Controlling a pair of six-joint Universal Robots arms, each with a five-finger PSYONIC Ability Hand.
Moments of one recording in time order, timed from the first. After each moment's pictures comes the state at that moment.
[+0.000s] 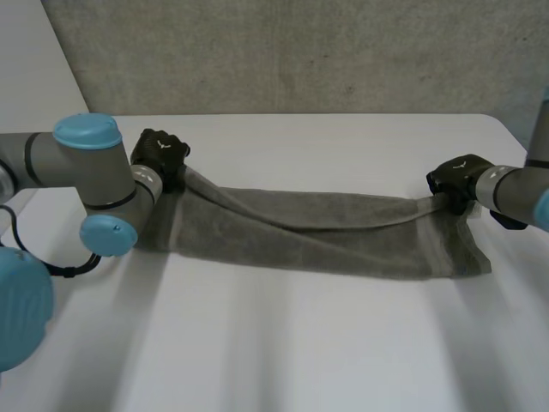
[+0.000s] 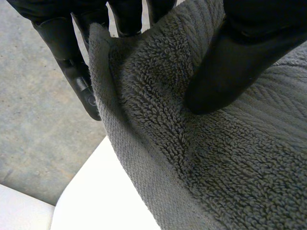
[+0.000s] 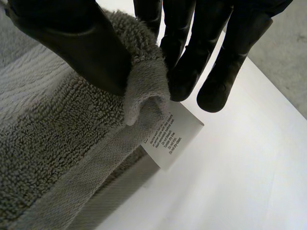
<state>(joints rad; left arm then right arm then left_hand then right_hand) 4.38 -2.54 -0.78 3.15 -1.56 3.74 1.69 -0.64 0.68 0.52 1.37 2.47 1.36 1.36 1.38 1.36 1.20 1.33 1.30 1.34 1.34 1.16</state>
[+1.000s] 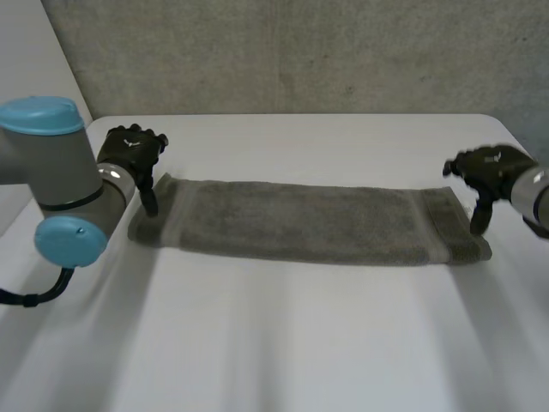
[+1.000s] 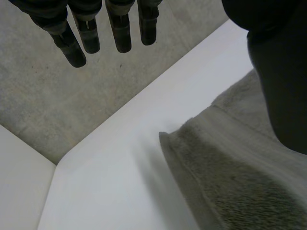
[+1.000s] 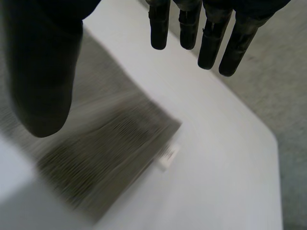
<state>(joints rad) 4.41 -2.24 -1.12 3.13 -1.62 3.55 1.65 -1.08 1.25 0.28 1.34 2.54 0.25 0.24 0.24 0.24 0.07 0.28 0.28 0.27 0.27 0.11</state>
